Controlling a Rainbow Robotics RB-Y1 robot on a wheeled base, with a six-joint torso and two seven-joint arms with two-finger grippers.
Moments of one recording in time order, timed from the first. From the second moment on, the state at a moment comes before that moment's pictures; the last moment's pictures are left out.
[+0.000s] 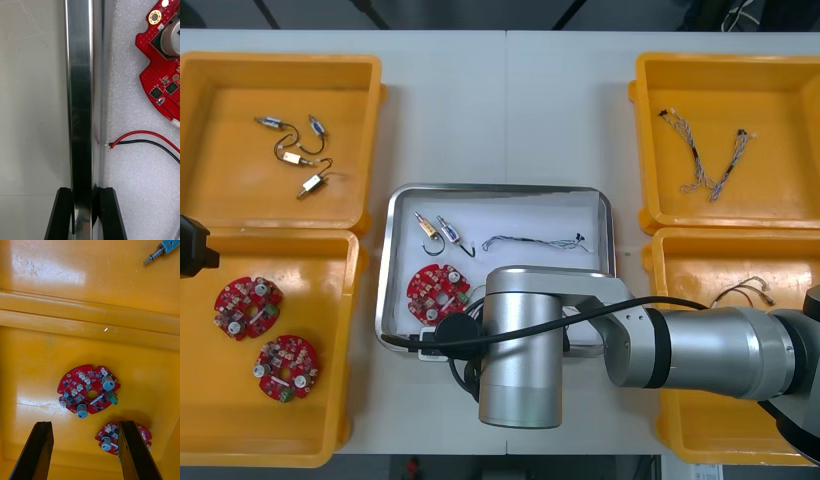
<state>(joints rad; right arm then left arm) -0.85 -0.40 1.23 -1.89 -0.49 1.55 1.57 -0.04 1.41 -0.04 -2.12 1.11 1.28 -0.81</state>
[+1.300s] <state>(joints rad) -1.13 -0.50 1.23 -1.71 -0.49 1.42 1.73 -0.04 1.41 -0.04 -2.12 1.11 1.28 -0.81</state>
